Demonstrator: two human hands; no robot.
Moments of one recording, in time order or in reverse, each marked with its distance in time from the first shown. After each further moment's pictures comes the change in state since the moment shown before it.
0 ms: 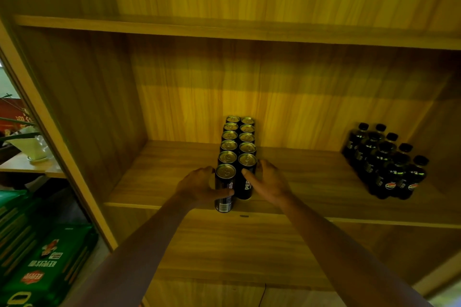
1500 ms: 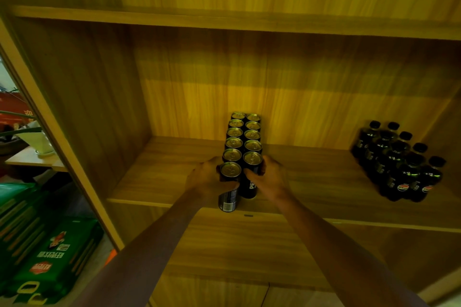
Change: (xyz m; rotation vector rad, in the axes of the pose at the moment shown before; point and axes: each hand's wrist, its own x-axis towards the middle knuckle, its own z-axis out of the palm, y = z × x) left_hand 0.005 0.014 0.004 -0.150 0.181 0.035; right_hand 0.012 -0.002 0.016 0.221 0.137 -0.051
